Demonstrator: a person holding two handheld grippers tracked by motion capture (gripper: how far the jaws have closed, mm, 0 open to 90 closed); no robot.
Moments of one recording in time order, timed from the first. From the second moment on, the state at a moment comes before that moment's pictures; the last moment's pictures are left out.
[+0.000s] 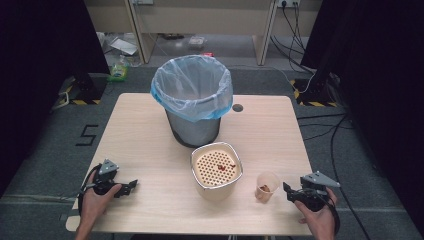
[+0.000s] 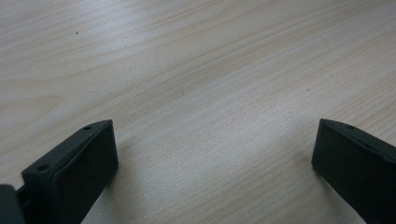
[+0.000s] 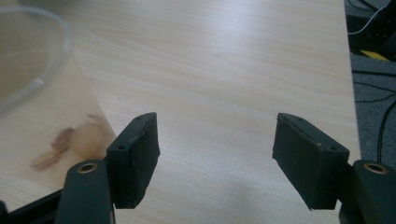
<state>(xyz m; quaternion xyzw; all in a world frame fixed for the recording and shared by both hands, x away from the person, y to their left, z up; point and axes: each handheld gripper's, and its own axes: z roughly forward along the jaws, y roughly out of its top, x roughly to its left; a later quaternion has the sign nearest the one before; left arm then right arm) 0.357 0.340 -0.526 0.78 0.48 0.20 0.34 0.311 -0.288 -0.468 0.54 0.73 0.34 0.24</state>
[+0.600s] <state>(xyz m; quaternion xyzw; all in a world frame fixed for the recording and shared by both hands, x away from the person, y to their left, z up) 0.357 0.340 -0.526 0.78 0.48 0.20 0.34 0.313 -0.273 -0.410 0.50 0.74 0.37 0.25</state>
